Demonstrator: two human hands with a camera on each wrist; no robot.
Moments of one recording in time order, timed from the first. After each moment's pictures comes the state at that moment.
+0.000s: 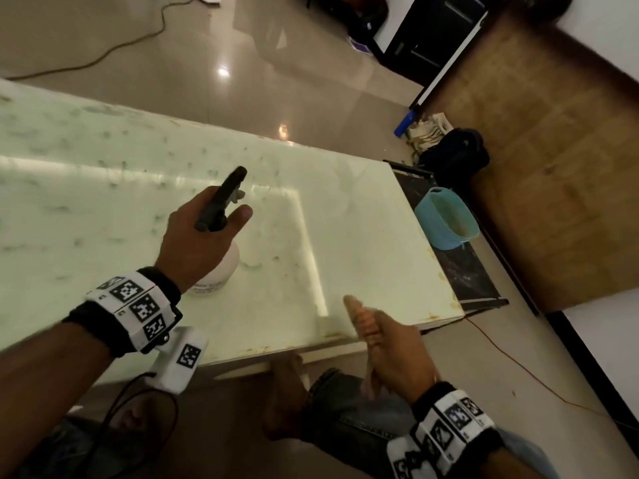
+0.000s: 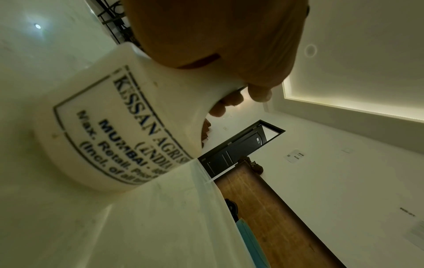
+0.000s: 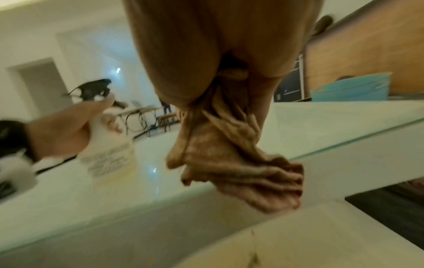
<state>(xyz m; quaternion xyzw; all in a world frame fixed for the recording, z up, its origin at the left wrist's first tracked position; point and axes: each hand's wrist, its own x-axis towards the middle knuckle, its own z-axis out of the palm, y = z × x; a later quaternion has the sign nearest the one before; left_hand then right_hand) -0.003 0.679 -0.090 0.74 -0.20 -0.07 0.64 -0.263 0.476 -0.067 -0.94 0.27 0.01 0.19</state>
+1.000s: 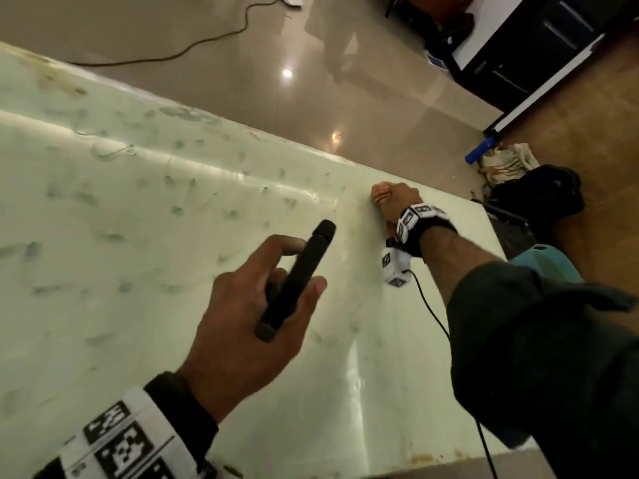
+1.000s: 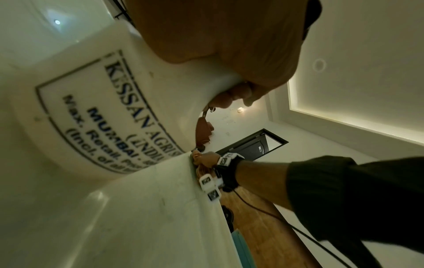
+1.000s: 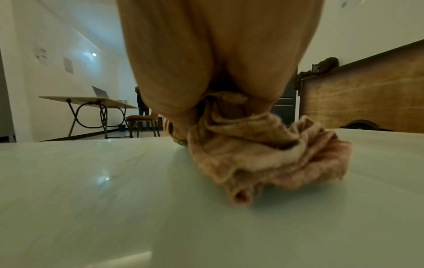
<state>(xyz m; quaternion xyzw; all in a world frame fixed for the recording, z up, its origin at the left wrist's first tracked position) 0.021 0.702 -0.105 0.72 -0.18 -0.04 0.66 0.141 0.390 -0.096 -0.97 0.23 0.12 -0.01</state>
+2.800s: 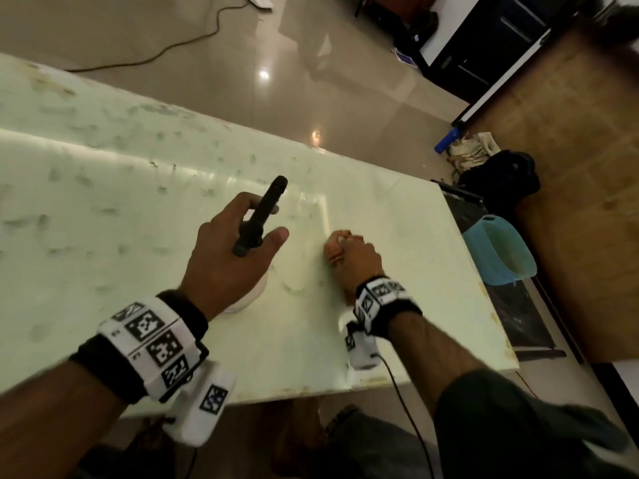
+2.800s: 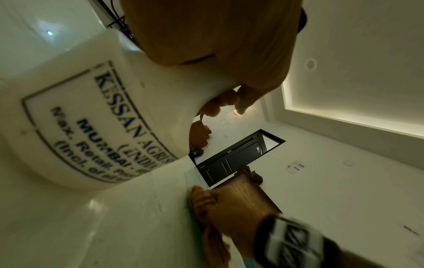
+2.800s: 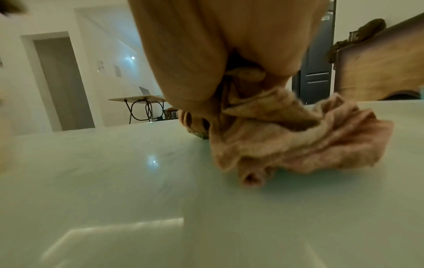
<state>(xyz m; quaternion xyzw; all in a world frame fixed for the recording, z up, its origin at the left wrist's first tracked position) 0.016 0.697 -0.096 0.76 -0.17 -0.03 0.63 -0.027 0.477 -0.092 -0.97 0.22 0.11 0.04</state>
